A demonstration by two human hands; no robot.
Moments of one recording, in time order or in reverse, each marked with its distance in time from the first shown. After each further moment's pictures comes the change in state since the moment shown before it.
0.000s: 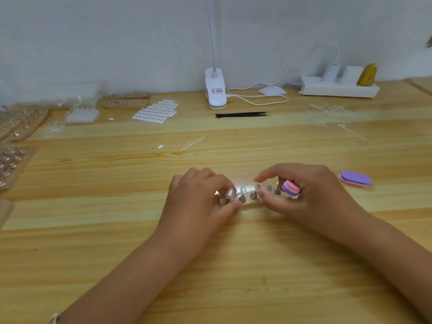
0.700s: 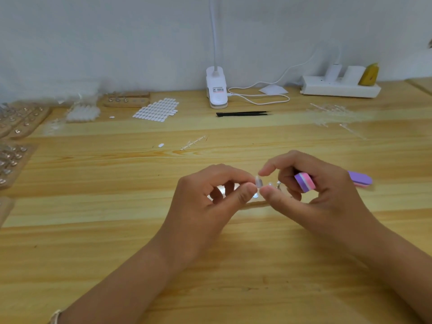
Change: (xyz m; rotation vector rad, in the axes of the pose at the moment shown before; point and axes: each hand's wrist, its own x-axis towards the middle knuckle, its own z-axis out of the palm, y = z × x) left_hand -0.003 0.015 -0.007 -0.664 0.091 0.121; right_hand -0.007 -0.021 -0.005 0.294 0.119 -0.111
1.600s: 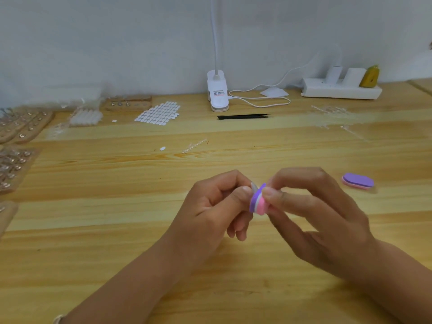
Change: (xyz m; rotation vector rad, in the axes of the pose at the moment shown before) left_hand -0.003 0.008 0.000 -0.394 -0.163 -0.204; right_hand -0.012 0.013 0.010 -0.337 0.166 -0.565
